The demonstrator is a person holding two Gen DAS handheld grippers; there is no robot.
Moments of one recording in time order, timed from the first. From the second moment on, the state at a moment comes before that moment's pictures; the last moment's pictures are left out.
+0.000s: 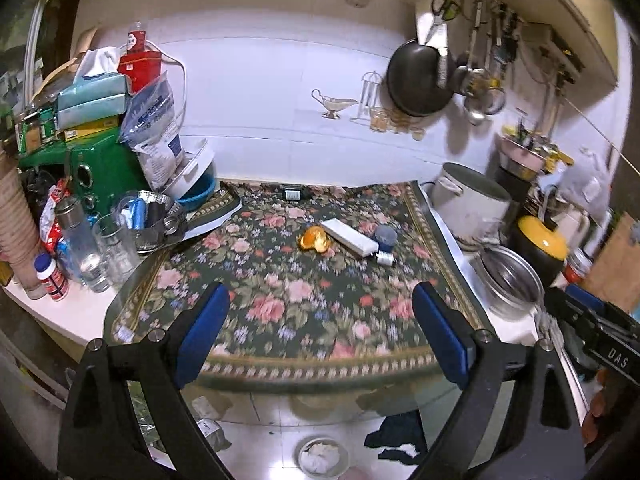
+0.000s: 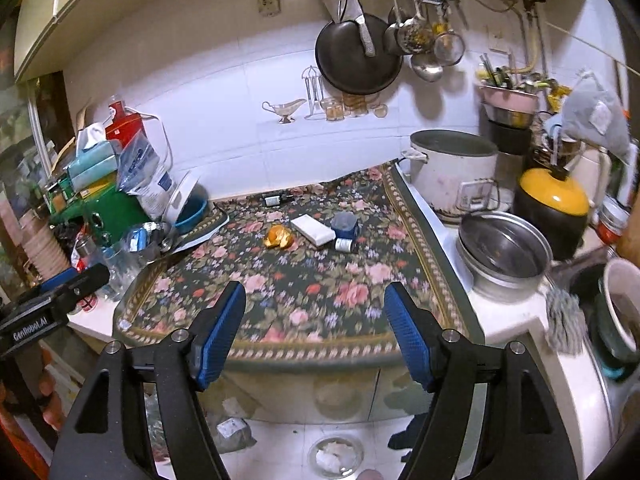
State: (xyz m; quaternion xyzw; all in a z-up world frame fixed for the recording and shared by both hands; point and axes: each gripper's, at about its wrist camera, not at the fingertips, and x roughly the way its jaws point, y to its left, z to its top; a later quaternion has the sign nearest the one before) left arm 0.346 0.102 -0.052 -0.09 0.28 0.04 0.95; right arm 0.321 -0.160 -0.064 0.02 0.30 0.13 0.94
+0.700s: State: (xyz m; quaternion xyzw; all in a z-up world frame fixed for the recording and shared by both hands) left arm 0.532 0.117 -0.124 -0.12 0.37 0.12 0.91; right arm 0.509 -0.174 -0.120 0.00 0.40 0.18 0.90
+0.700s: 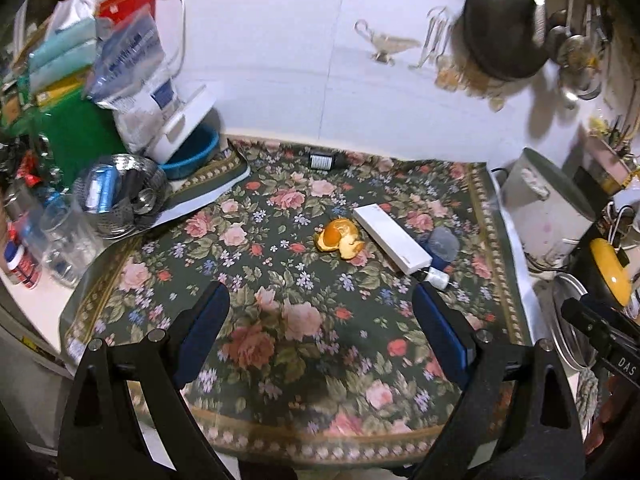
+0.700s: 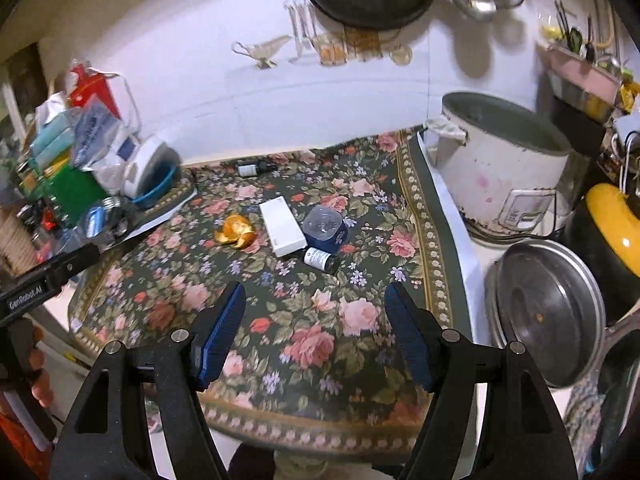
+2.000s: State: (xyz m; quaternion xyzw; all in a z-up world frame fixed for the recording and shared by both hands) left arm 0.776 0.167 -0.285 -0.08 0.52 -0.05 0.85; right arm 0.688 -0.120 -0.239 0.08 0.49 -0.01 0.87
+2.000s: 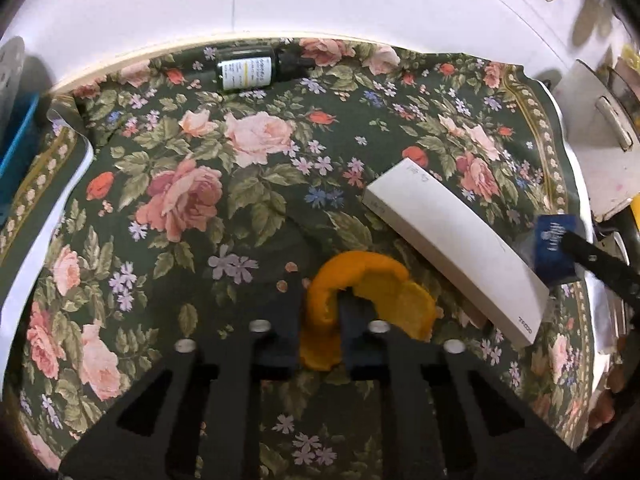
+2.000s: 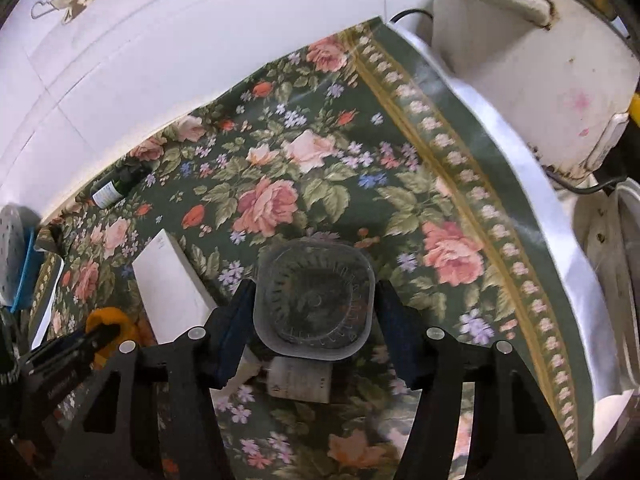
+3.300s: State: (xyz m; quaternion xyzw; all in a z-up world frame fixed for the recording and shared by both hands) left arm 0.450 0.077 -0.079 -0.12 0.31 0.05 0.94; right arm 0.435 -0.195 -0.067 0.06 0.31 0.19 0.93
